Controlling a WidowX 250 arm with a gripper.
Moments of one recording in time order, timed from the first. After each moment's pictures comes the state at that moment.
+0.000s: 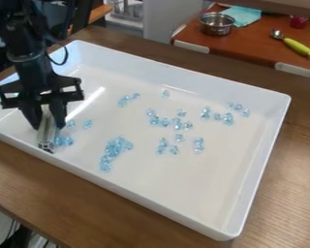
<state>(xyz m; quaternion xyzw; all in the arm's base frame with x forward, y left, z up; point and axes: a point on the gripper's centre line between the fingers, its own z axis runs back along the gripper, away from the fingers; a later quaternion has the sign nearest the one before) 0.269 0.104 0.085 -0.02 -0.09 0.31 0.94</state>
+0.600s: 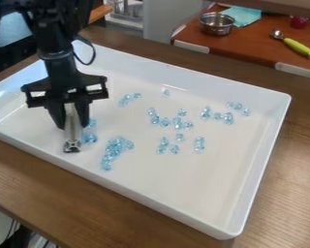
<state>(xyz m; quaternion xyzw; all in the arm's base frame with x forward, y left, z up) 0.284 0.067 0.083 -0.04 -0.06 0.33 0.94</state>
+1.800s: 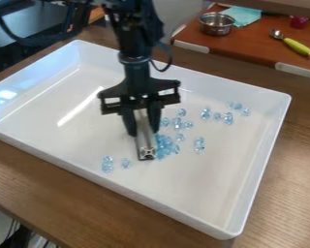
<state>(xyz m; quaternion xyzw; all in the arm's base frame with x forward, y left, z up) 0.321 -0.019 0.085 -0.06 -0.04 0.33 0.94</state>
